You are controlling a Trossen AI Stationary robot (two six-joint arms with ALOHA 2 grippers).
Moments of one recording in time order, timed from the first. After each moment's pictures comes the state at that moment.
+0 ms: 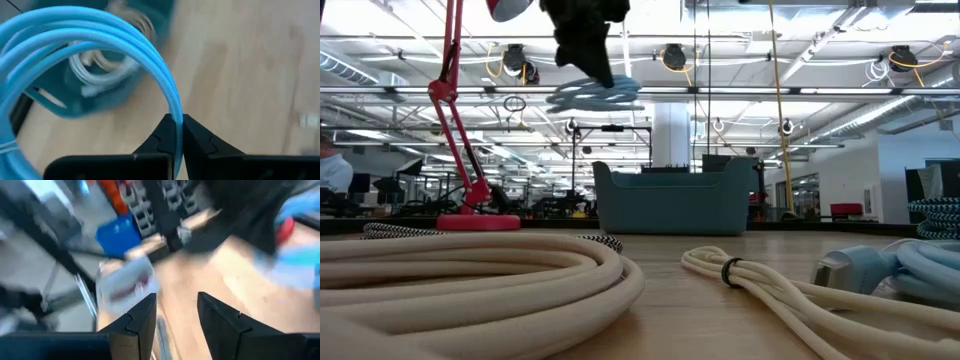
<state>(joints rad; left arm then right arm) 0.12 1.62 1.55 -0.91 -0.15 -0.15 0.30 1.40 1.27 -0.25 0.33 0.60</state>
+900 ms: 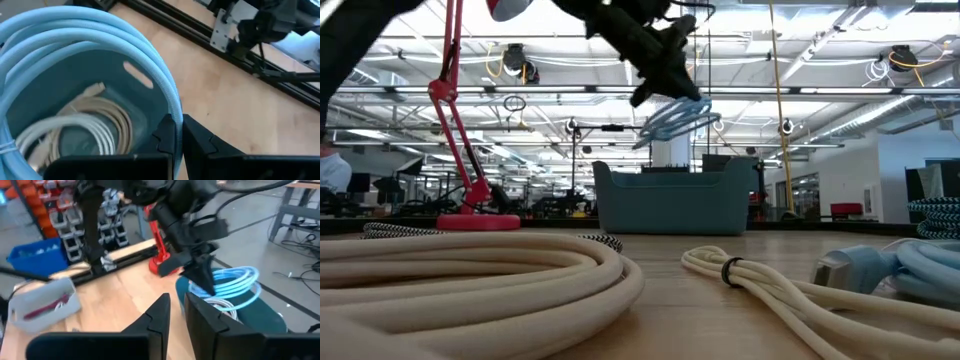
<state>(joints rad) 0.35 1.99 1.87 -0.58 0.21 -0.22 0.54 1.01 1.27 -0.81 0.98 0.60</state>
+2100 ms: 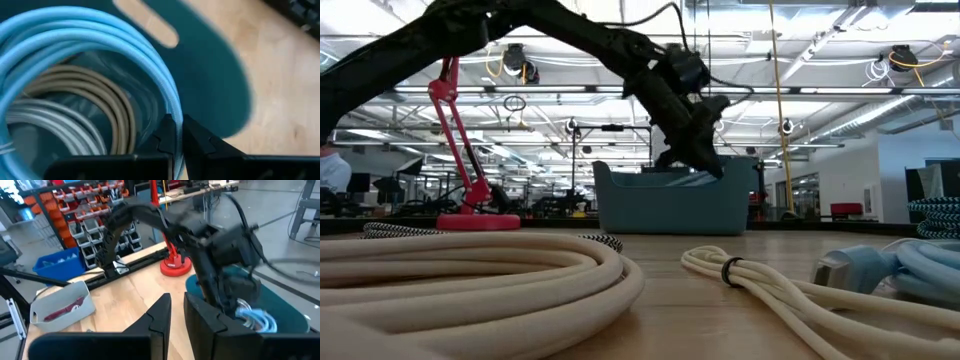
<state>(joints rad) 0.36 2.36 2.13 -0.71 0.31 -0.17 0.53 0.87 1.09 -0.63 0.91 0.55</state>
